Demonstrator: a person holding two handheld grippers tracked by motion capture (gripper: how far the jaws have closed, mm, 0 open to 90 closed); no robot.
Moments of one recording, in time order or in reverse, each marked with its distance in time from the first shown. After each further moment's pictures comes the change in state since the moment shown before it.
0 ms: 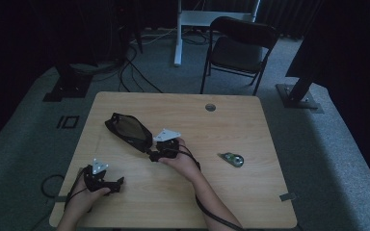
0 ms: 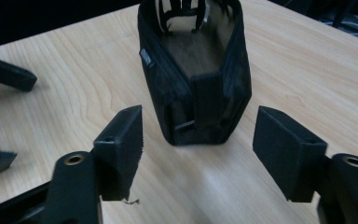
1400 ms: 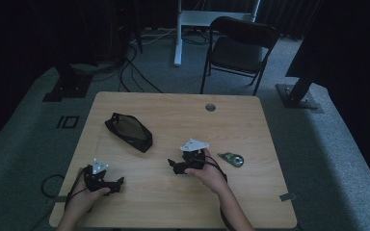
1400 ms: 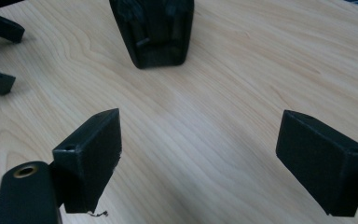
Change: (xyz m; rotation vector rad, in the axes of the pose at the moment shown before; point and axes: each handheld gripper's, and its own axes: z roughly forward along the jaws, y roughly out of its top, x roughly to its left) left arm 0.000 0.000 0.000 -0.003 0.000 -0.004; right arm -0.022 -0.048 -0.069 0.048 -0.044 0.059
